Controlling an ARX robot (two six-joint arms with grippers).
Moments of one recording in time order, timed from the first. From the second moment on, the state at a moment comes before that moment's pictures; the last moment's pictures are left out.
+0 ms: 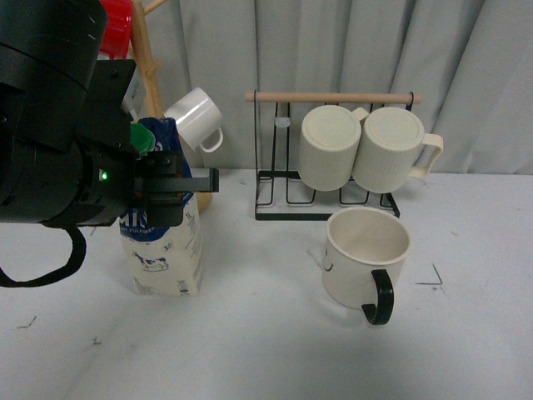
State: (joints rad) left arm -0.35 1.74 0.86 0.20 -0.25 -0.24; right arm -0.01 0.00 0.01 0.00 0.00 0.00
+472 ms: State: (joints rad) left arm -0.53 1.70 0.96 0.18 -0.30 -0.20; right arm -0.01 0.00 0.01 0.00 0.00 0.00
